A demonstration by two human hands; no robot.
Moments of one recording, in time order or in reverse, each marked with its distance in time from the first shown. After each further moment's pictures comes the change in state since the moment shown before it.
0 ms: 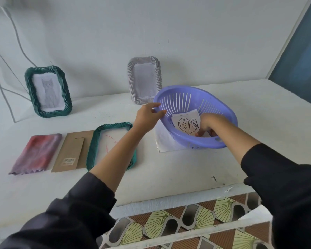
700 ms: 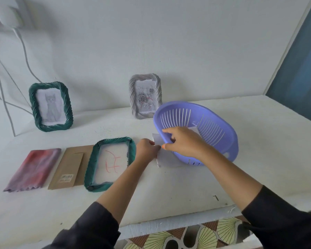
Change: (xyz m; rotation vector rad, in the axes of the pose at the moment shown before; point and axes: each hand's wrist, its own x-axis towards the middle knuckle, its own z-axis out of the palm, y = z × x) left_hand -0.007 -0.046 0.028 0.027 0.025 -0.251; right_hand -0.060 -0.048 0.014 0.426 0.322 -0.647
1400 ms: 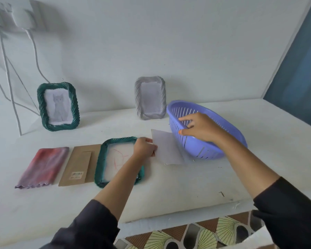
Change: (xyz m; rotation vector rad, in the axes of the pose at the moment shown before) left_hand 0.001 -0.009 -0.031 -0.266 -0.018 -0.066; right_hand 0.000 -0.002 -0.033 0.092 0.146 0.134
